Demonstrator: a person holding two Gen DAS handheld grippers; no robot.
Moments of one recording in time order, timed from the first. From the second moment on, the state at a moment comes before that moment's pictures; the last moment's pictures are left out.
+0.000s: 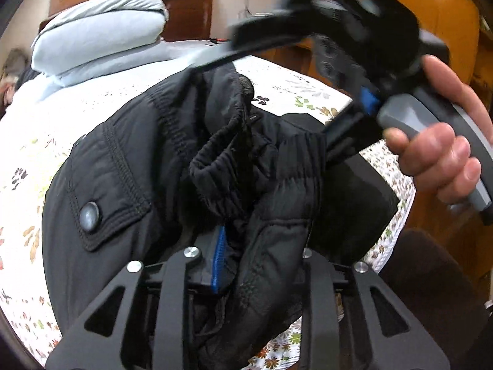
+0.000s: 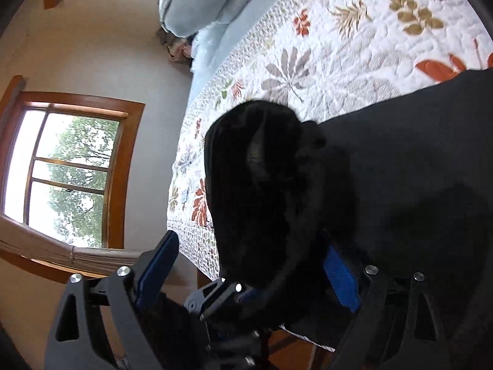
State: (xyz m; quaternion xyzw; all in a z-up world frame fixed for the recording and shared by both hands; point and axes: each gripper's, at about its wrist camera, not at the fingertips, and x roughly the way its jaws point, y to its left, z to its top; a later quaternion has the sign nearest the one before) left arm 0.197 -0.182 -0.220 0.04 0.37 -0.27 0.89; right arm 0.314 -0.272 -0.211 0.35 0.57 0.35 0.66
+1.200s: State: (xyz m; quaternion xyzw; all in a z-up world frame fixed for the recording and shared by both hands) left arm 0.240 -0.094 -0.199 -0.06 0.43 -0.12 0.89; right arm 0.295 -0.436 -0.223 0.42 0.51 0.27 0.70
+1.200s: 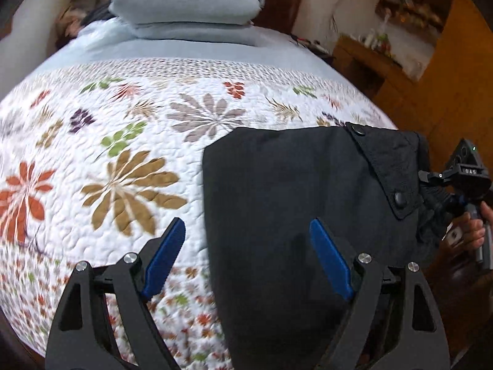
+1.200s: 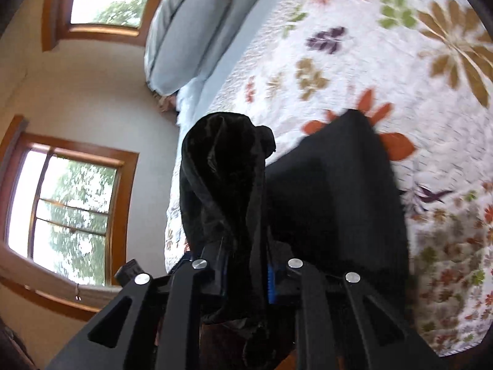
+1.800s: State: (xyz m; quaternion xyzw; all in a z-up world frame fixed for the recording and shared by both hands) left arm 0.258 -0.100 -0.177 -0.11 0.39 -0.13 0.91; right arm 0.264 -0.416 -0.144 0.25 0.43 0.31 0.81
